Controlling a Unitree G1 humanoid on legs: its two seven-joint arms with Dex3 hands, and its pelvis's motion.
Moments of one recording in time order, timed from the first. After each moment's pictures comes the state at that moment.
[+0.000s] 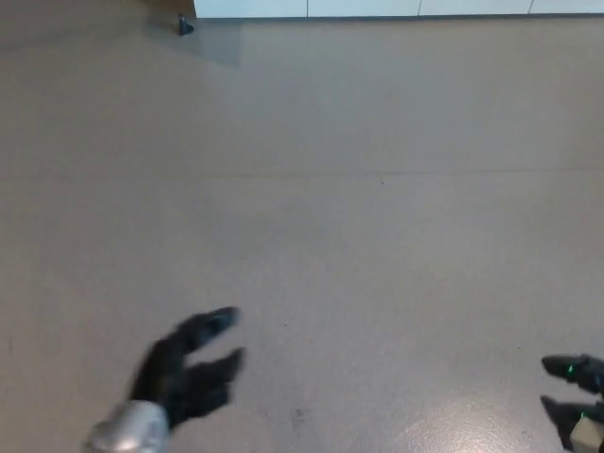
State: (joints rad) left_arm -0.10 0.12 0.07 0.60 -0.06 0.08 -0.14; right_arm -0.01 -0.34 -0.03 0.57 -0.14 0.03 0.01
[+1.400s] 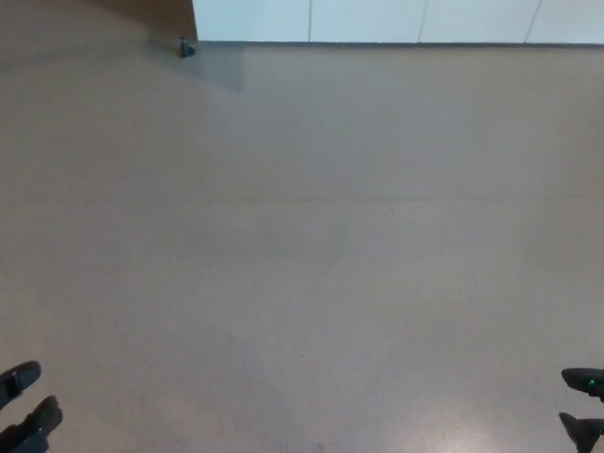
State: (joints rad) left_arm -0.10 0.36 0.36 1.00 -0.17 -0.14 -0.21; right_arm -0.05 -0.37 -0.02 0.87 -0.16 -0.25 -0.07
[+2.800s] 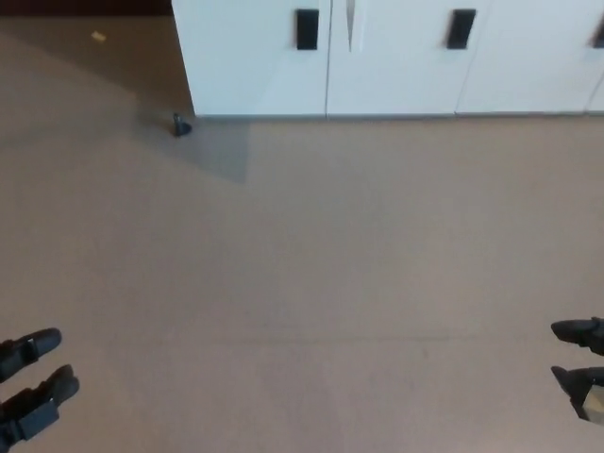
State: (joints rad) left_arm -0.17 0.37 0.30 1.00 -0.16 -0.17 -0.19; right_arm -0.19 -0.41 0.03 0.94 -0.19 -0.25 -0.07
